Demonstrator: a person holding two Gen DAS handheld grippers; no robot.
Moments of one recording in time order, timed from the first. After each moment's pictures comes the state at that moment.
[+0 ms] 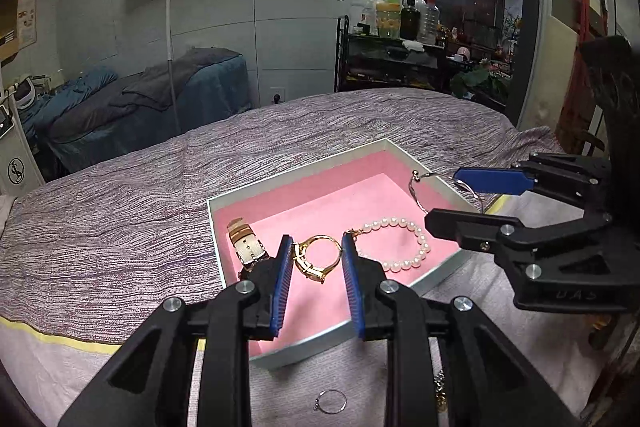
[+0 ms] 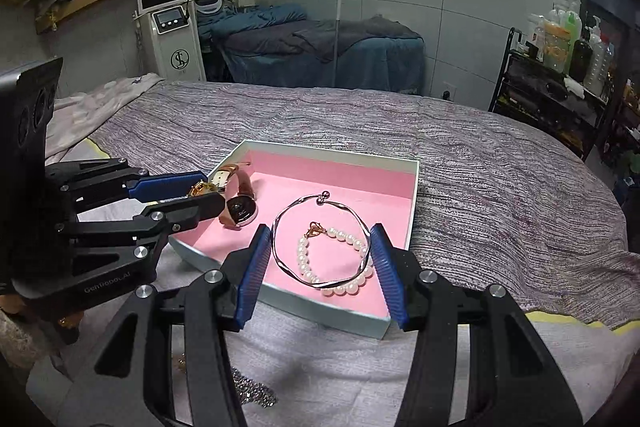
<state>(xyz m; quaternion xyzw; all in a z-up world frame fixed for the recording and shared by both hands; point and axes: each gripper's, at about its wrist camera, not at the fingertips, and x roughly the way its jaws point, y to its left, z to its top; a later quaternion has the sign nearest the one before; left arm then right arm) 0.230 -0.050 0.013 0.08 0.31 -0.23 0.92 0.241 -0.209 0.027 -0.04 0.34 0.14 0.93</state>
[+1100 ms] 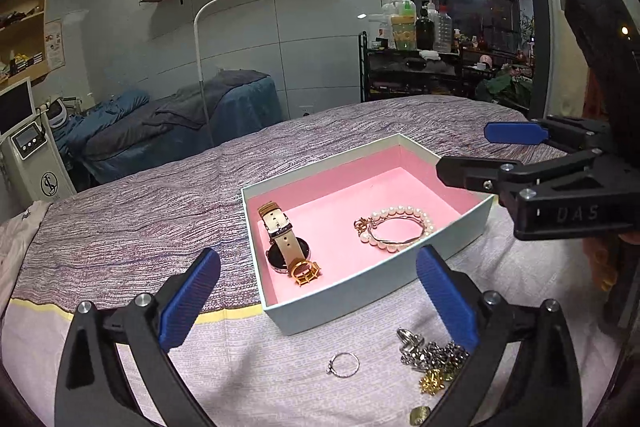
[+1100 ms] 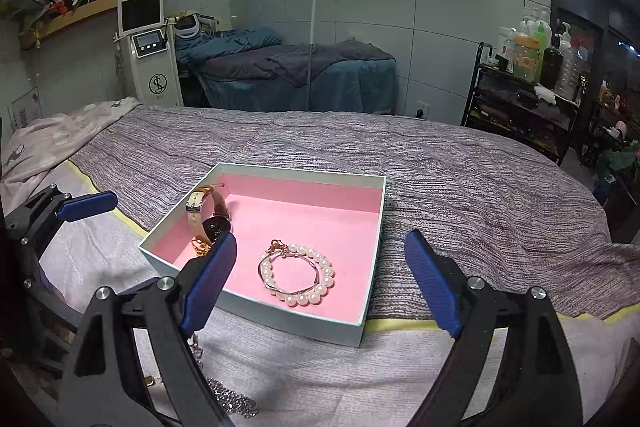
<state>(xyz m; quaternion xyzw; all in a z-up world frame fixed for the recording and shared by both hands) 0.181 -0.042 0.008 0.10 0.25 -0.18 0.95 0.218 -0.223 0.032 -0.03 0.28 0.10 0.95</state>
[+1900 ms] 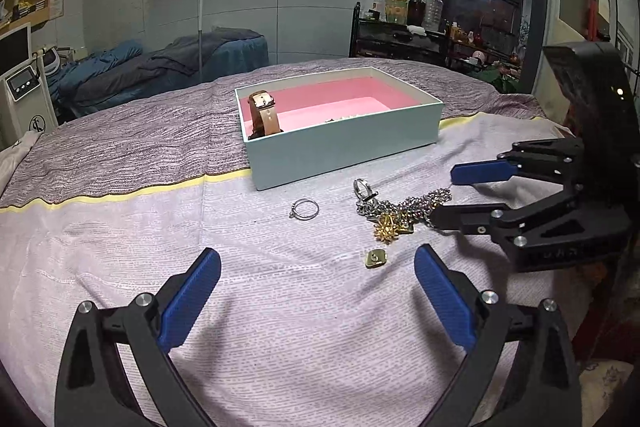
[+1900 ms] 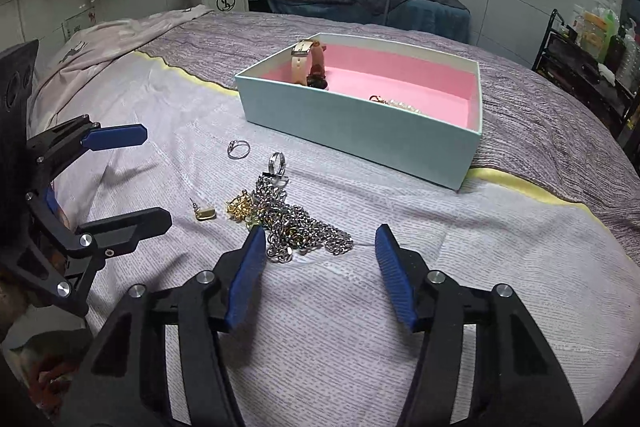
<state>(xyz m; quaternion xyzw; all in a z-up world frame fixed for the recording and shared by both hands) 0.104 -0.012 -0.037 0.05 0.31 -0.21 0.93 0.151 -0.192 -0.035 -0.10 0.39 0.21 0.89</state>
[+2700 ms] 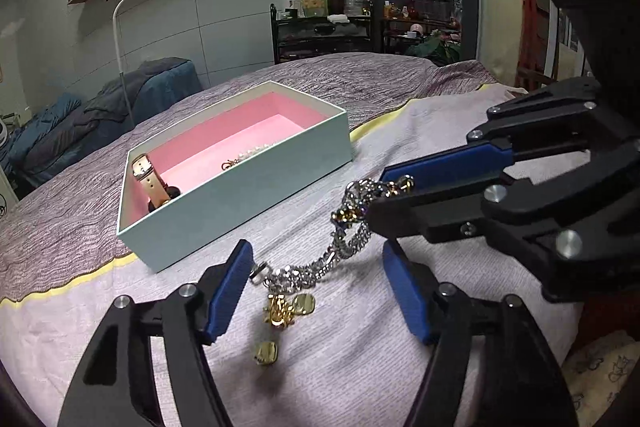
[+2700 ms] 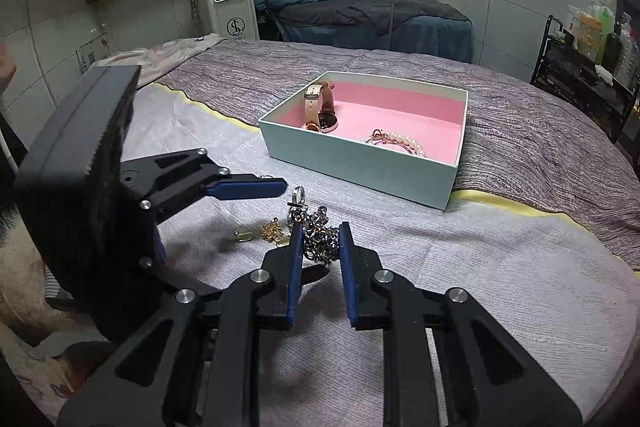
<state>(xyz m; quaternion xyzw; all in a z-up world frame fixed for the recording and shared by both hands) 0.126 -0.099 -0.031 0.14 0.29 -0.30 0.90 0.129 -0.212 0.012 -0.06 0.36 0.24 0.90</state>
